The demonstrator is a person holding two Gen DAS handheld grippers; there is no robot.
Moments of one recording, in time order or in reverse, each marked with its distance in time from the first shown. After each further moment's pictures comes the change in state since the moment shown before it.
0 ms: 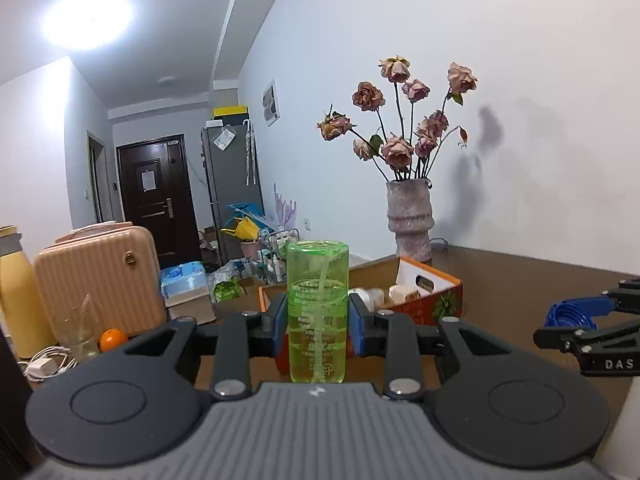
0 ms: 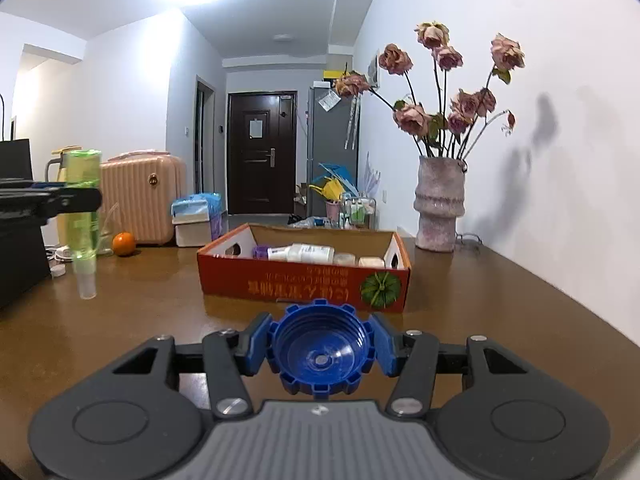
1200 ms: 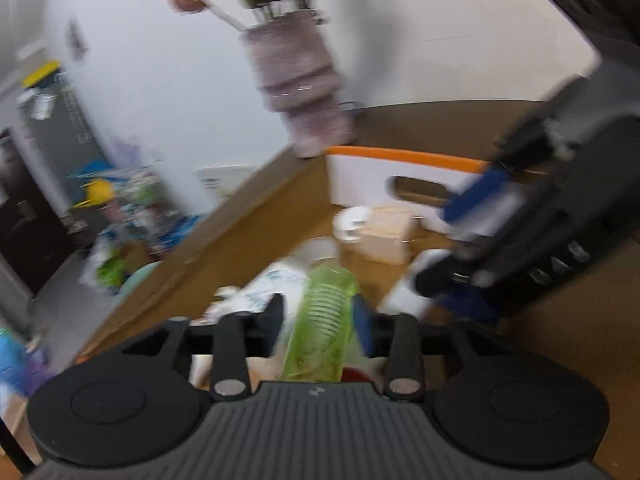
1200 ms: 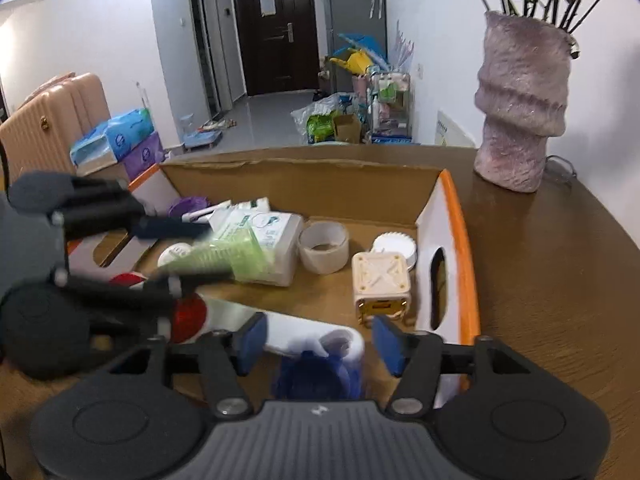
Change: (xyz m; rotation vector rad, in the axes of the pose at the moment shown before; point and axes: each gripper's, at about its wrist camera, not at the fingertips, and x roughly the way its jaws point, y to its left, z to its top) left arm 0.390 -0.043 -0.024 0.406 0.337 -0.418; right arm 0.347 -0.081 0.081 0.045 0.423 0.117
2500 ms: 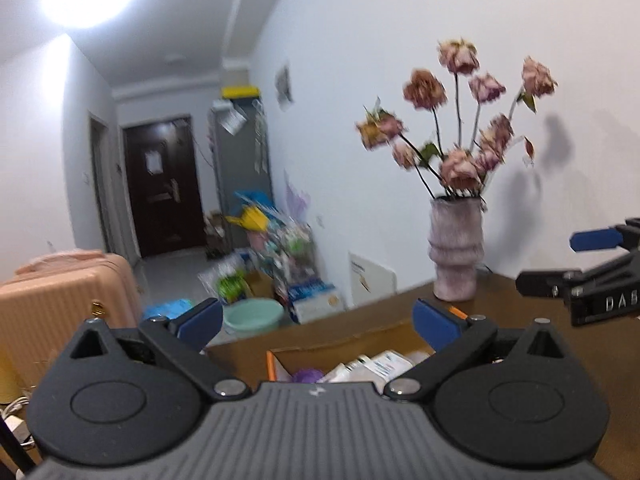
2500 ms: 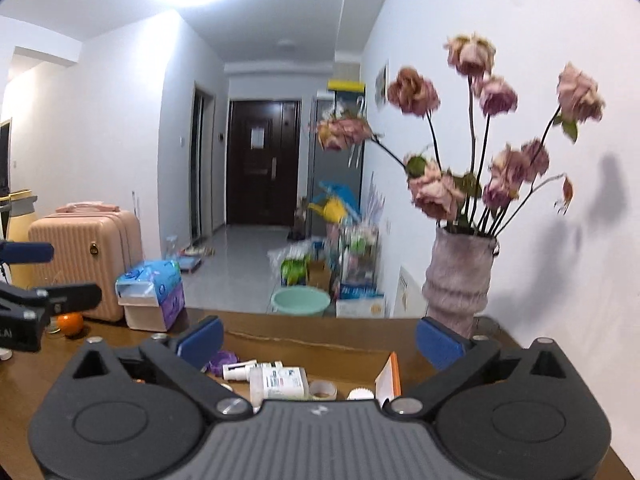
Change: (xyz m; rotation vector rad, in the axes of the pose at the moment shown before) left arm -0.259 0.007 0.014 -0.455 -0.293 0.455; right arm -0.191 0.062 0.017 -0.085 -0.451 -0.123
